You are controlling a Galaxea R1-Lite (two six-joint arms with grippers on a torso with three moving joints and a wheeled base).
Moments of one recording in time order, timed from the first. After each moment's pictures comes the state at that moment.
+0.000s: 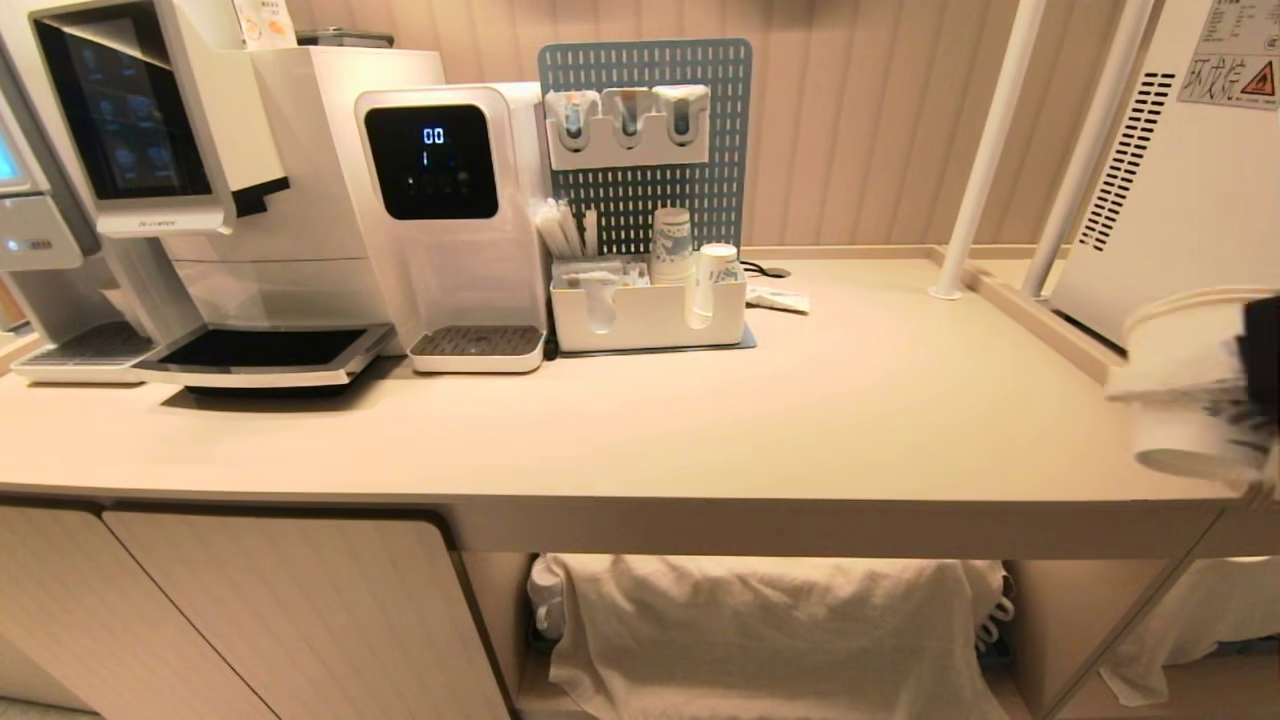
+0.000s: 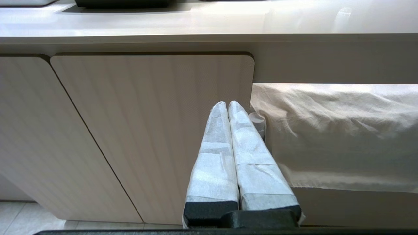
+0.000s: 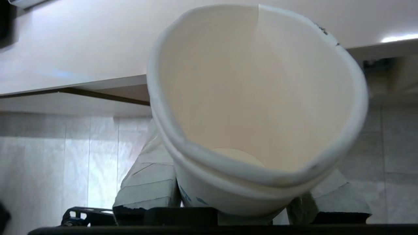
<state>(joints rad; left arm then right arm) 0.00 0.00 0.00 0.00 0.00 0.00 0.10 1.34 -1.28 0.63 0.19 0.37</state>
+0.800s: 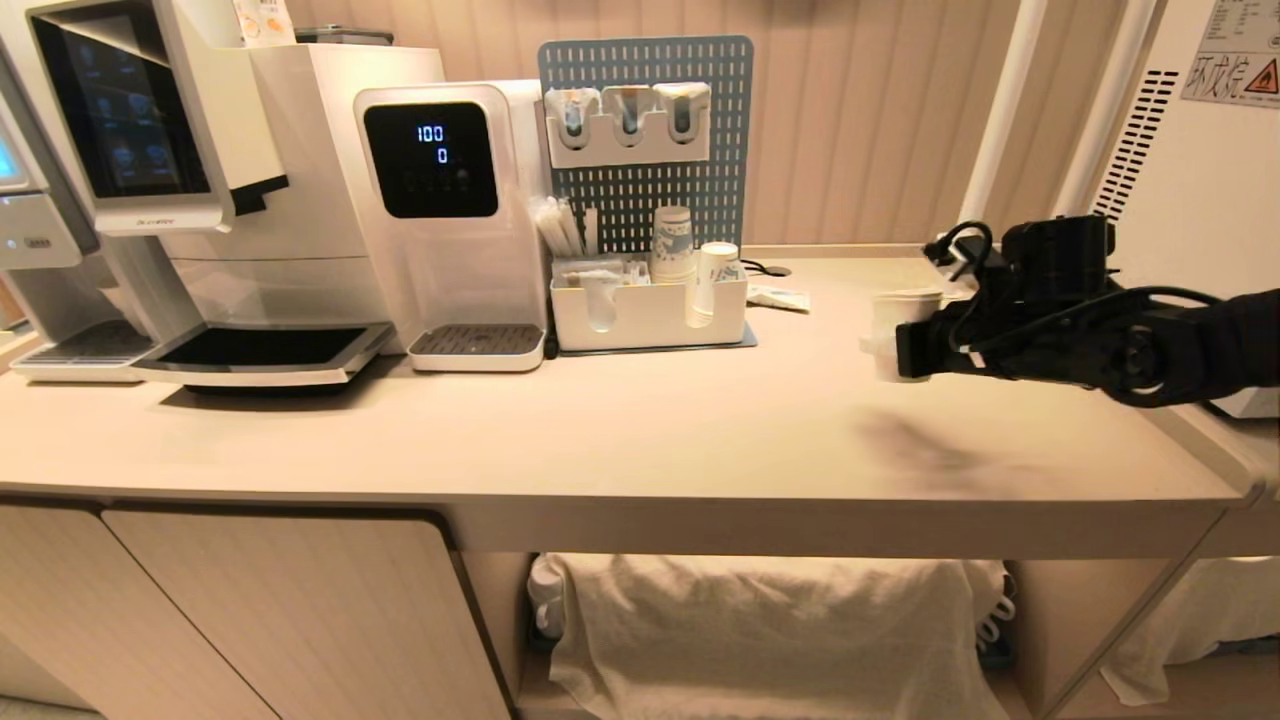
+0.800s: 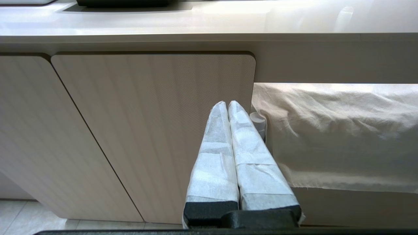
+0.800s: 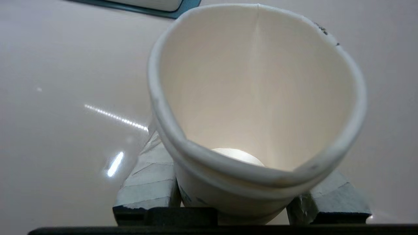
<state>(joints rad) 0.00 0.00 0.00 0.00 0.00 0.00 0.12 2.01 -1.30 -0.31 0.22 -0.10</state>
